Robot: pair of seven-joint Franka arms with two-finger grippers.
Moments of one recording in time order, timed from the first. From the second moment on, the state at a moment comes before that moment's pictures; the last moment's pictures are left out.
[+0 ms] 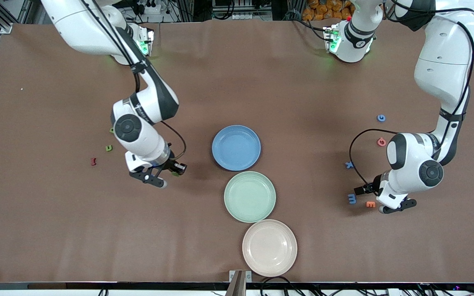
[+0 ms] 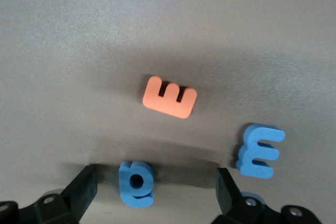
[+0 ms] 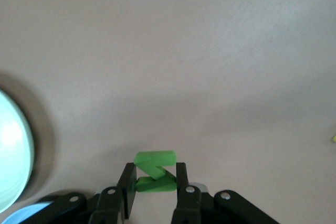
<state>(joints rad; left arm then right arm) 0.04 0.75 -0.09 -1.65 0.01 2.36 -0.27 0.35 0.52 0.10 -1.76 0.02 2.37 0.80</state>
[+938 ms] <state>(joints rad) 0.05 0.75 -0.08 -1.66 0.02 2.37 -0.27 0.53 0.73 0.10 -1.48 0.02 2.45 1.14</state>
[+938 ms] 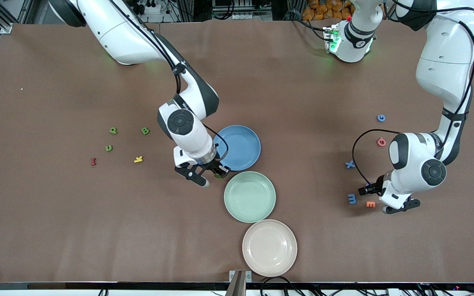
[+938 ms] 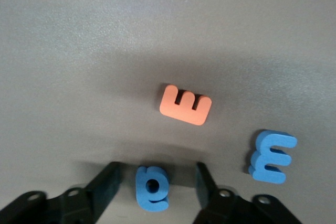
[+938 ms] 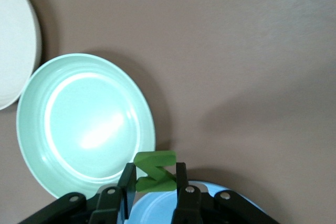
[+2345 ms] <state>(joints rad) -0.12 0.61 -0.09 -1.68 0.06 2.19 -0.52 0.60 0.92 0.10 -1.35 0.02 2.71 1.25</state>
